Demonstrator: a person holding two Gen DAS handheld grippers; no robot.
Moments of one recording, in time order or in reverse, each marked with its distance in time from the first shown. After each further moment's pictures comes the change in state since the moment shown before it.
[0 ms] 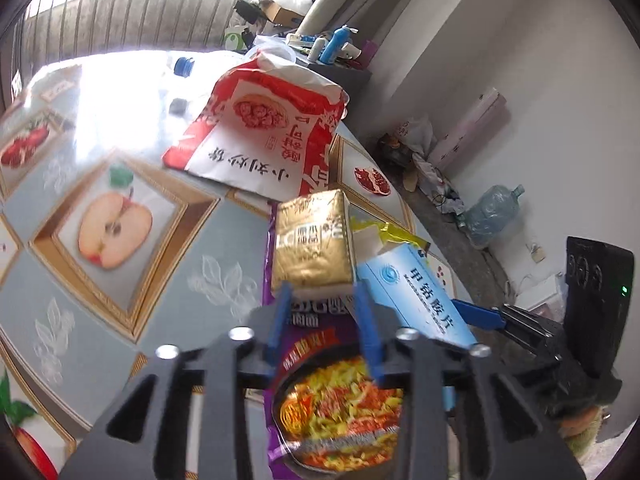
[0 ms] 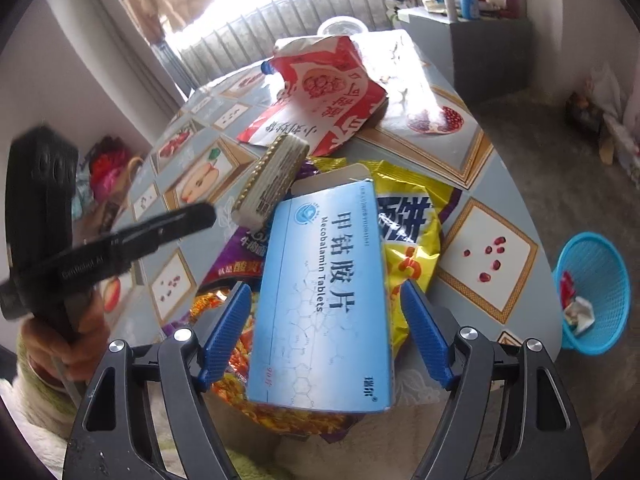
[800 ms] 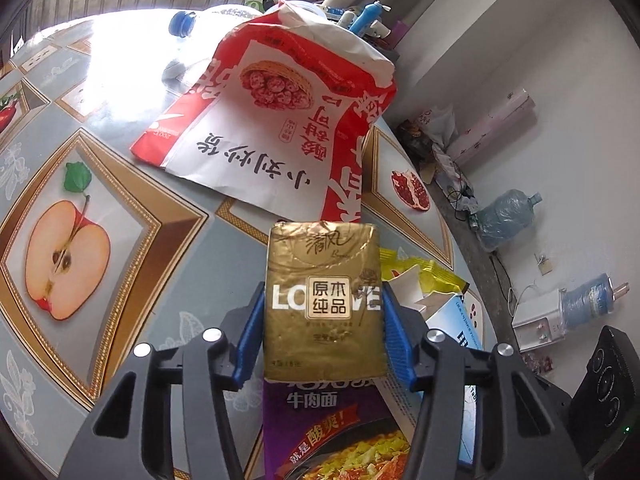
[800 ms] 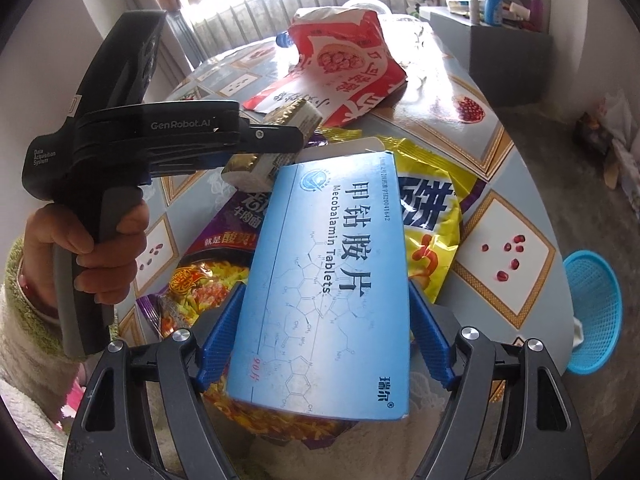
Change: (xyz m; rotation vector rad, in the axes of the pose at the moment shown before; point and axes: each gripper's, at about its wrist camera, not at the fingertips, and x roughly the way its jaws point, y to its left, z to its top) left arm 0.058 0.023 0.030 -0.116 0.091 0.003; right arm 0.018 0.007 -0.007 -0.085 0.033 -0.019
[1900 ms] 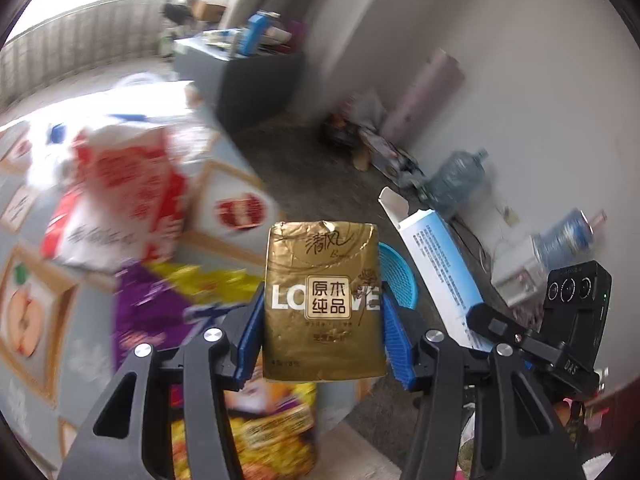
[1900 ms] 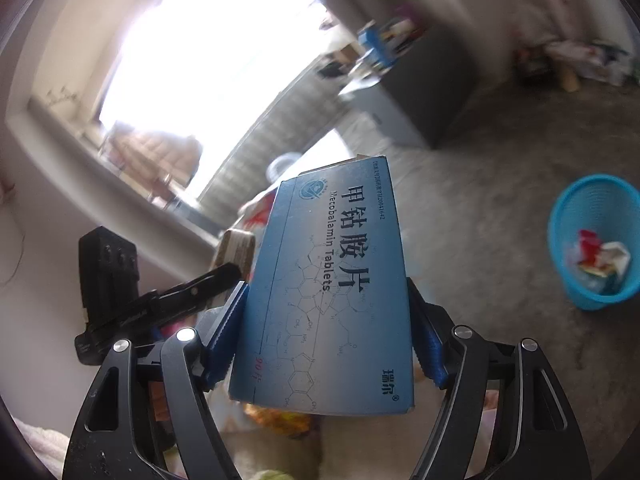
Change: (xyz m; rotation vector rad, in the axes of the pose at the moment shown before) left arm -0.017 -0.170 0.004 0.291 0.016 -0.109; right arm -0.127 -0.145 -0.031 0.549 -0.412 0.190
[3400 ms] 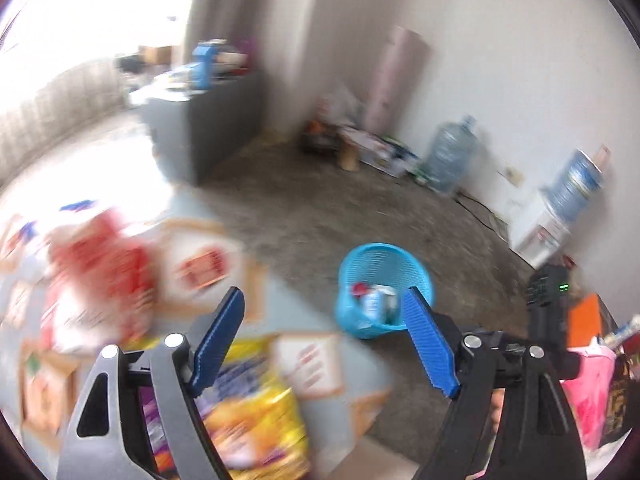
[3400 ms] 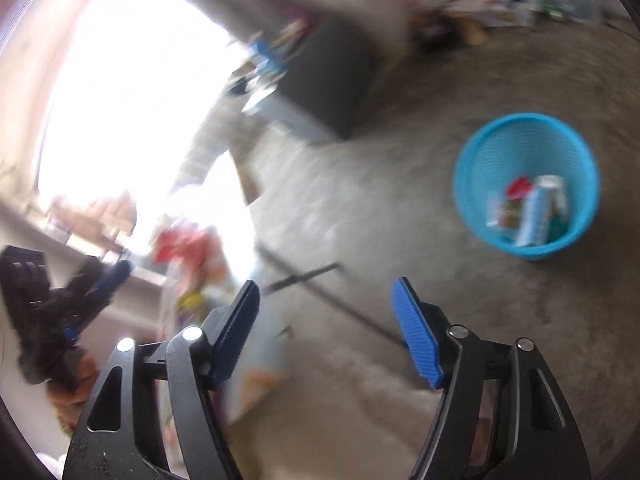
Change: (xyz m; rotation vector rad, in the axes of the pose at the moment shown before) left arm 0.001 -0.025 0.002 0.177 -0.060 0.111; right arm 0.008 -0.103 -0.010 0.185 0.007 -0.111
